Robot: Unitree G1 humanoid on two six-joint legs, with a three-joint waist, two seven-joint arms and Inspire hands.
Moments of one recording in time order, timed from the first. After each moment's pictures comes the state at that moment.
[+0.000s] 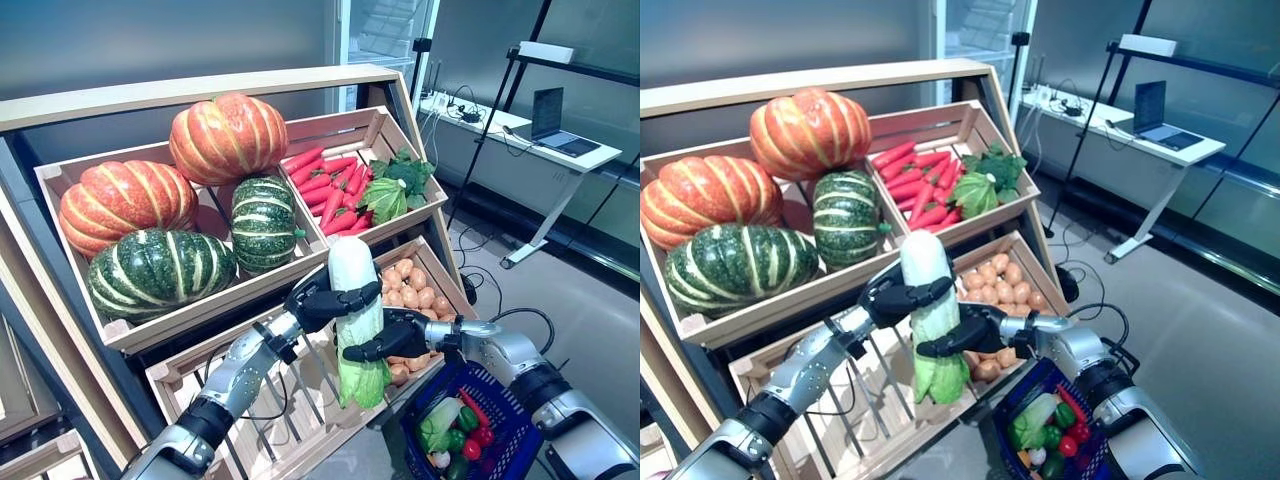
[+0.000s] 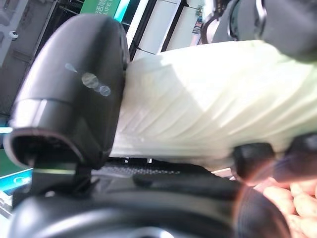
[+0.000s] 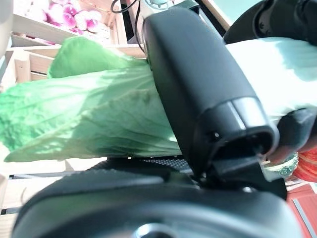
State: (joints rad) left arm -0.32 0.41 -0.44 0.38 -0.93 -0.15 -0.56; right arm -0.50 -0.52 0.49 0.47 0.74 0.43 0.79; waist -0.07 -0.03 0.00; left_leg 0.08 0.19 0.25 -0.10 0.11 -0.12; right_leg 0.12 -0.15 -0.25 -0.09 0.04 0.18
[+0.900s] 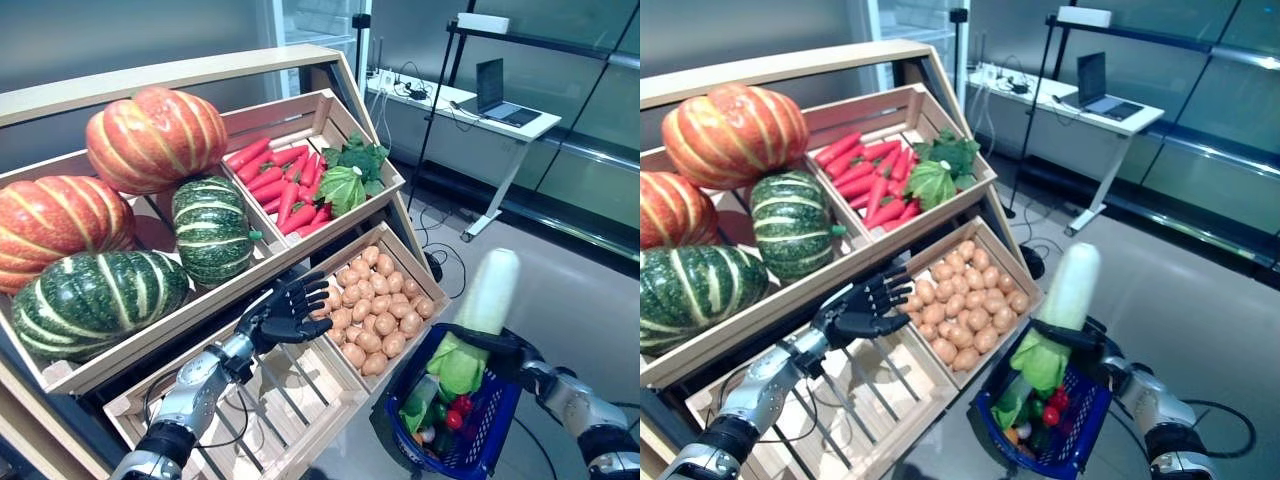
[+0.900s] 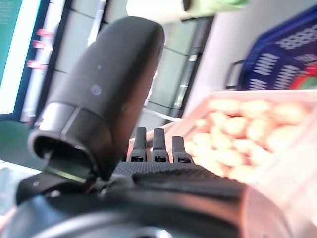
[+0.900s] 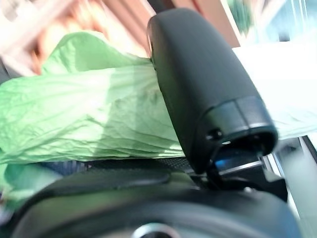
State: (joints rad) left arm -0.19 0.50 -0.25 0.56 -0.69 -0.14 -0.56; right arm -0.19 -0.61 -0.09 0.84 0.80 0.23 0.35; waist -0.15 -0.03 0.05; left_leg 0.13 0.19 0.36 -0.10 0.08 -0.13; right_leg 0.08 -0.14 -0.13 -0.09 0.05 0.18
